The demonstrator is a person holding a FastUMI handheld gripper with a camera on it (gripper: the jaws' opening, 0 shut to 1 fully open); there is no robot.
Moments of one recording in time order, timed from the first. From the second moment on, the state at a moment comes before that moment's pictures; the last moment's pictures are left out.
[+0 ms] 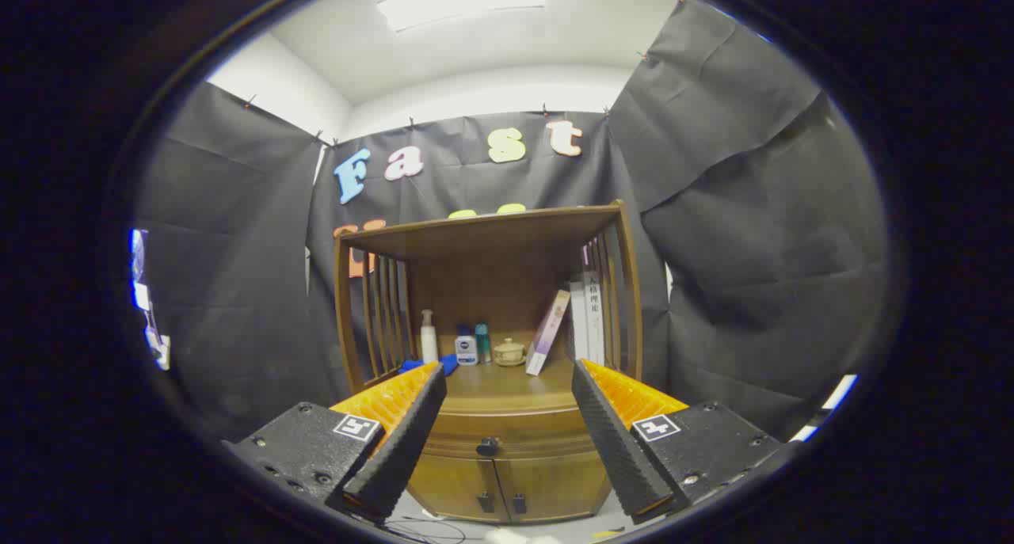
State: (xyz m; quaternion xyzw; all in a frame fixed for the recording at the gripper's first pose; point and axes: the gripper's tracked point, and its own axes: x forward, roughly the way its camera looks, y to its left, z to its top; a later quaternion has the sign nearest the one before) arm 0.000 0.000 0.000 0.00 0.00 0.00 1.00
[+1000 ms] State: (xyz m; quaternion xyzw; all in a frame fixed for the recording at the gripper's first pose) arm 0.000 0.053 -0.021 -0.04 0.02 0.04 1.00
